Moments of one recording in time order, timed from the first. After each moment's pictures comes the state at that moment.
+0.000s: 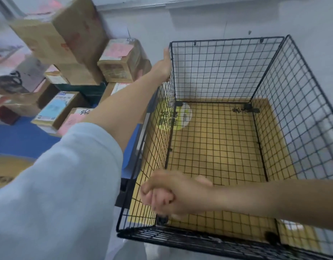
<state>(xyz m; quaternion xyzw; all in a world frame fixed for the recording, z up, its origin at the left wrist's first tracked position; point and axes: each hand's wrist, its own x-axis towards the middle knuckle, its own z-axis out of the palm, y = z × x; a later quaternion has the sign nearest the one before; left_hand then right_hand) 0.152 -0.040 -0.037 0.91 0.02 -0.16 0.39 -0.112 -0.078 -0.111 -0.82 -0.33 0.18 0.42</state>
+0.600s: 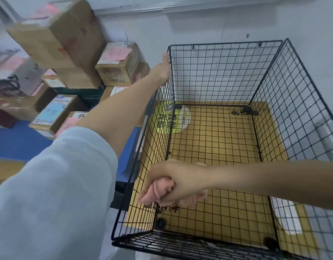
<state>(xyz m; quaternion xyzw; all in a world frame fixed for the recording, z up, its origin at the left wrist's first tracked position) 0.152 -0.040 -0.035 0.93 0.02 -0.14 0.35 -0.066 -0.091 -0.096 -0.80 -0.41 0.22 0.38</state>
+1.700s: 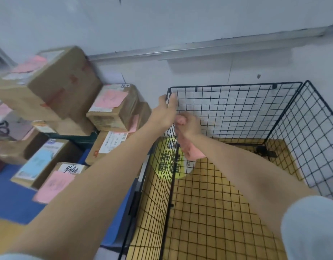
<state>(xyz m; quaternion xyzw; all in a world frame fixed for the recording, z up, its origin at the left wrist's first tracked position) 0.195 -0.055 -0.045 0.92 -0.01 -0.10 0.38 0.227 -0.149 -0.163 -0.85 0.10 -0.05 0.51</state>
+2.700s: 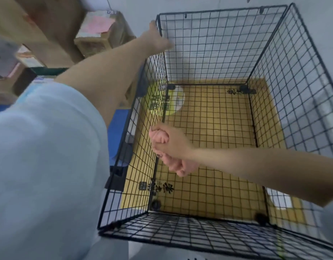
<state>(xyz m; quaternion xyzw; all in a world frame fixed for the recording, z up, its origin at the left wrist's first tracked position) 0.170 -0.044 -0.032 0.94 -0.06 -0.11 0.31 -0.037 -0.092 -0.166 -0.86 -0.10 0.12 0.49</state>
